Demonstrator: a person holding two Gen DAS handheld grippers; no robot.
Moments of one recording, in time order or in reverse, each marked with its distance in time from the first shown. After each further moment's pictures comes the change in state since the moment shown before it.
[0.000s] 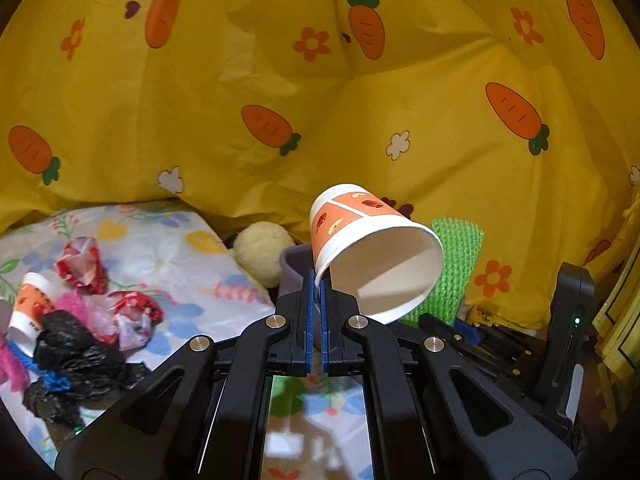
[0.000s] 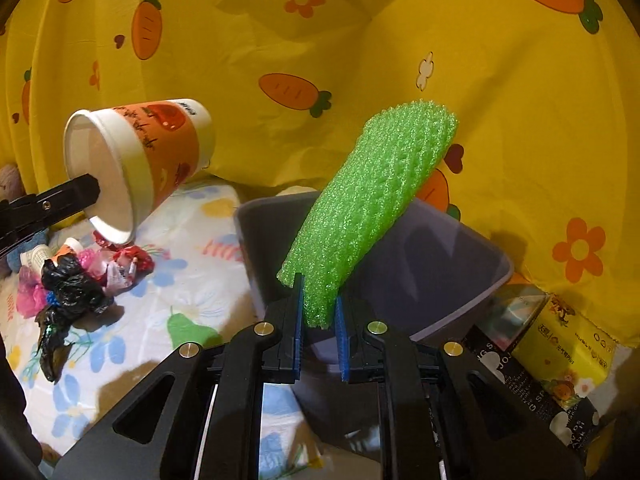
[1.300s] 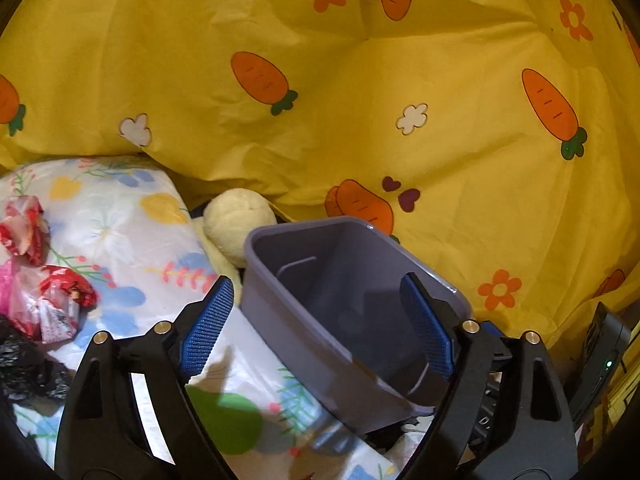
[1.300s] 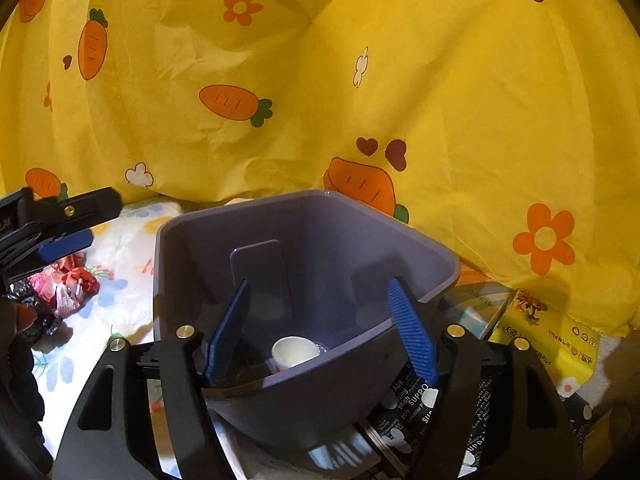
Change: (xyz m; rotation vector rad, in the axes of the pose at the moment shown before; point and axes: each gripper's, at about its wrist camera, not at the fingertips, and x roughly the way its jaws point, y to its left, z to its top) left arm 0.069 0.001 -0.005 -0.110 0.077 0.009; right arm 0.005 -0.047 -0.001 0.074 -0.065 -0.121
